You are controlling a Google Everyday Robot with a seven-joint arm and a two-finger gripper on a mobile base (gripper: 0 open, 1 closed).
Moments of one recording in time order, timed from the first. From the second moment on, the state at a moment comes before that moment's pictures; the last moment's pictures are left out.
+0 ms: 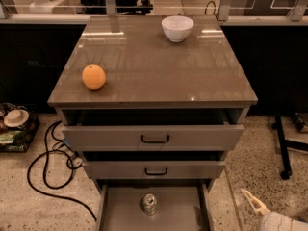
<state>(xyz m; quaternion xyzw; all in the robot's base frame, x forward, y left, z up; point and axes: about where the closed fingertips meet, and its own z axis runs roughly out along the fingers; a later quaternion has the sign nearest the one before) 0.332 -0.248 0.531 -0.48 0.72 0.22 0.45</state>
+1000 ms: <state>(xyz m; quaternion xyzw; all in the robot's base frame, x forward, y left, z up) 0.370 -0.193 0.432 -0.48 0.70 0.26 0.47</state>
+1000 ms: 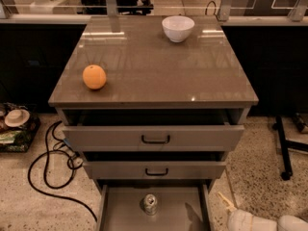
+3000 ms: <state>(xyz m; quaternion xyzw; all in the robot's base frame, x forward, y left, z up) 0.426 -0.074 0.286 -0.45 0.68 0.34 0.47</state>
